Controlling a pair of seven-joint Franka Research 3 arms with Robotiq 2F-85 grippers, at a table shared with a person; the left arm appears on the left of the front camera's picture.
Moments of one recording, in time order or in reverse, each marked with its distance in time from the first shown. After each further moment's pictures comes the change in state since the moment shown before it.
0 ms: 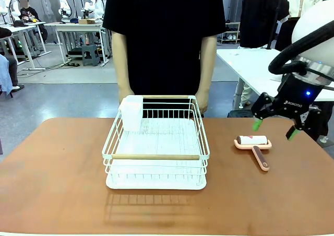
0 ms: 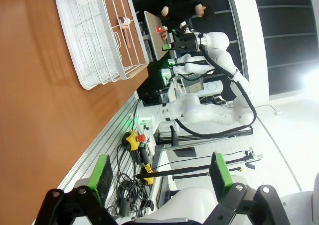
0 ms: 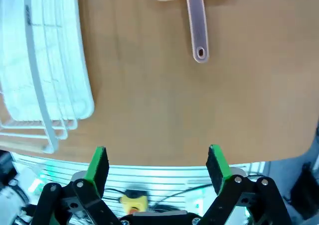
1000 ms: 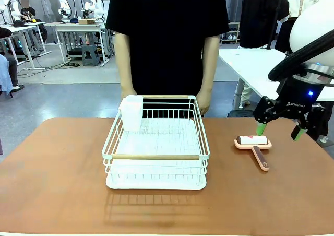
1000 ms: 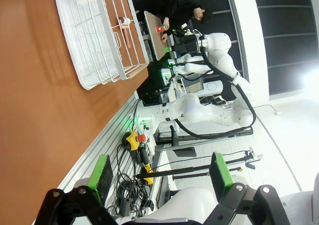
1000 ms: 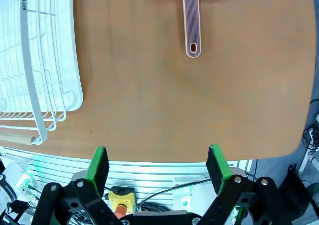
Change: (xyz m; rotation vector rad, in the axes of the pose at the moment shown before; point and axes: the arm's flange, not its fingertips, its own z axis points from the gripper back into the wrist) left arm 0.000 0.000 0.000 0.000 0.000 0.000; right arm -0.005 0.003 0.003 -0.040 0.000 0.043
